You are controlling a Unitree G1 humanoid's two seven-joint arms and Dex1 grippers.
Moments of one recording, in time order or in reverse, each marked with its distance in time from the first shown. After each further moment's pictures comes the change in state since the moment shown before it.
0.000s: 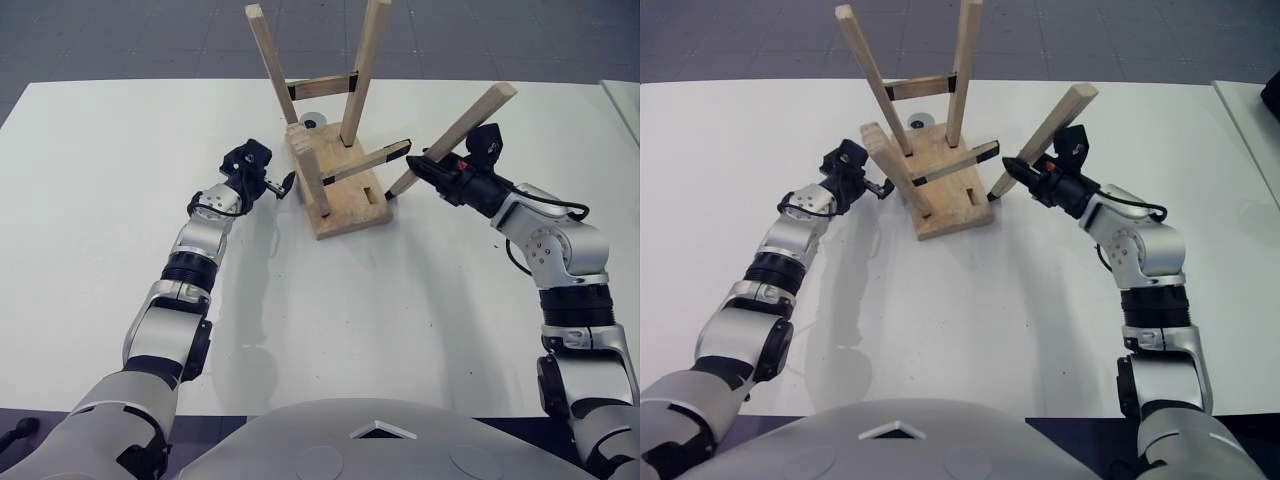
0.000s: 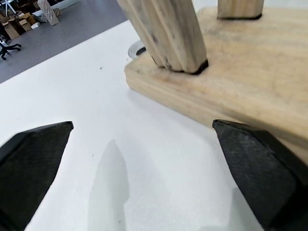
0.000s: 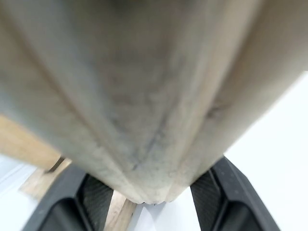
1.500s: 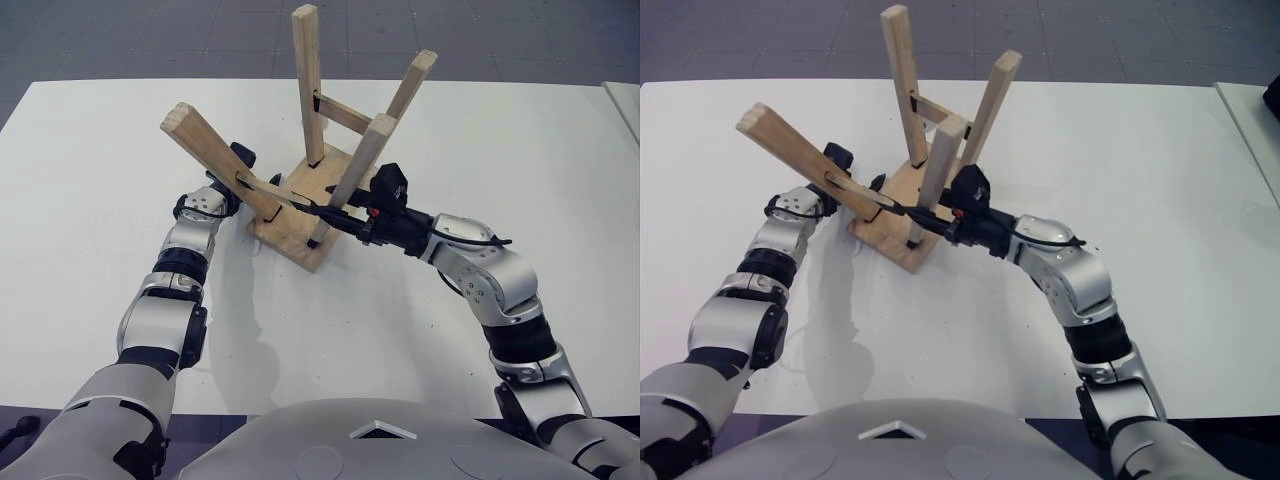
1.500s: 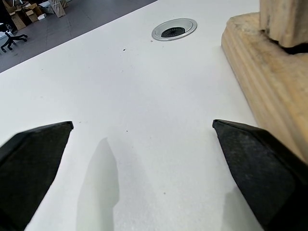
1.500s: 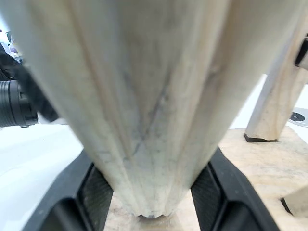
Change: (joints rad) left arm -0.040 0.018 0.073 0.146 0.010 -0.097 -0.048; right arm 0.109 0.174 0.222 -0.265 -0.132 -0.058 0.097
